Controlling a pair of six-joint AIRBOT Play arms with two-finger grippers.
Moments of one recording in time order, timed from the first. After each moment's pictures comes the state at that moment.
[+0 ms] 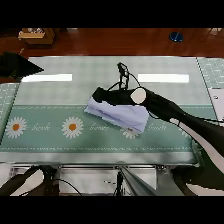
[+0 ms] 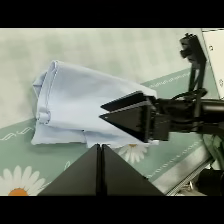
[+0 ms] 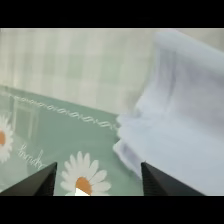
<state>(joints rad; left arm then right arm) 0.28 -1.08 1.35 0.71 -1.52 -1.22 0.66 -1.45 1.12 -0.72 0.47 1.60</state>
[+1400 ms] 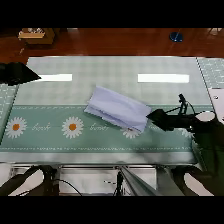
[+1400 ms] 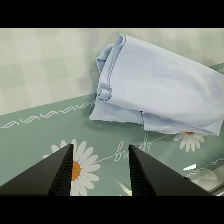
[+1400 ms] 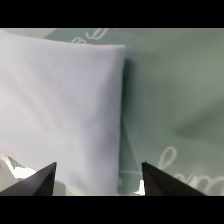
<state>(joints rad) 0.28 -1.10 1.35 0.93 -1.51 -1.22 -0.03 -1.04 0.43 -0.62 0.82 1.37</state>
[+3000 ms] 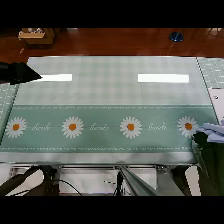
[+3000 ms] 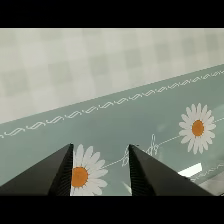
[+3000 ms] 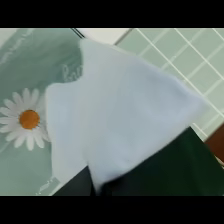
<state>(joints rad) 0.28 -1.14 1.35 0.93 -1.48 -1.17 -0.91 -0.71 1.29 -1.63 1.74 1.54</state>
